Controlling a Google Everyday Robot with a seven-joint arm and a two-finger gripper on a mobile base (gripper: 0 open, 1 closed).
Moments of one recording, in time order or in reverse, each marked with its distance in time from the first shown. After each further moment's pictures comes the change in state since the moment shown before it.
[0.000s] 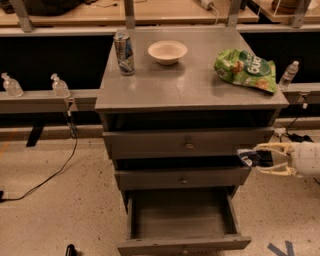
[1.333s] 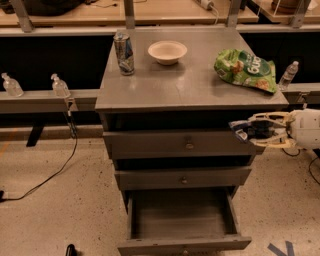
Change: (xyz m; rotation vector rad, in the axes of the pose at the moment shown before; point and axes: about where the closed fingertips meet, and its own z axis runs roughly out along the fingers) arm -0.096 -0.072 -0.004 0.027 -0.067 -0.238
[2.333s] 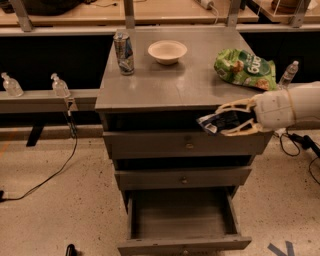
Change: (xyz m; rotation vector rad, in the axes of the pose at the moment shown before) arm -0.024 -0.028 0.070 -0.178 0.017 -0.064
